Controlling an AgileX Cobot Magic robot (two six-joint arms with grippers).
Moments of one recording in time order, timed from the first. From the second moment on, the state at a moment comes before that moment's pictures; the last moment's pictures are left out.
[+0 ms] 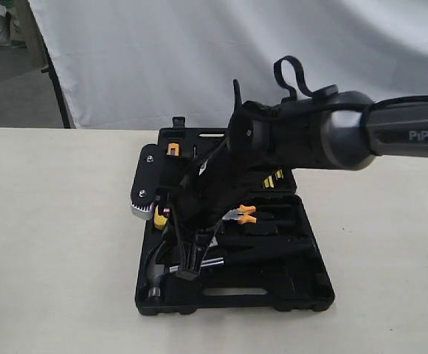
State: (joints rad) left arm 0.13 0.00 -0.01 0.02 0.10 -0.31; right arm 0.82 1.95 -1.35 0.43 0.59 -1.20
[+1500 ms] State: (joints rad) left arm 0.13 0.00 -0.01 0.02 0.10 -0.31; right arm 0.70 2.05 -1.31 0.39 0.70 -1.03
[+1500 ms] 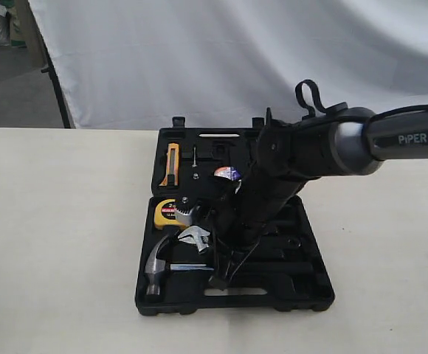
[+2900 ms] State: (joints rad) left arm 0.13 0.00 -0.01 0.02 0.10 -0.31; right arm 0.70 2.10 -1.32 0.66 0.71 -1.26
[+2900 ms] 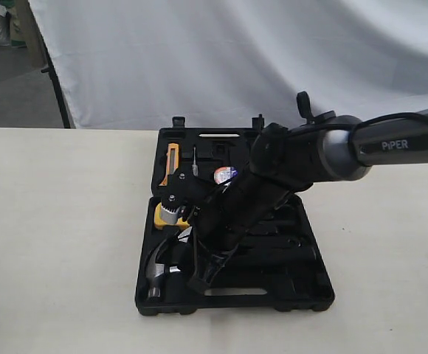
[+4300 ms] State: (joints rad) left arm 0.13 0.00 -0.01 0.02 0.10 -0.31; right arm 0.71 1.97 -1.35 0.21 0.67 -0.77
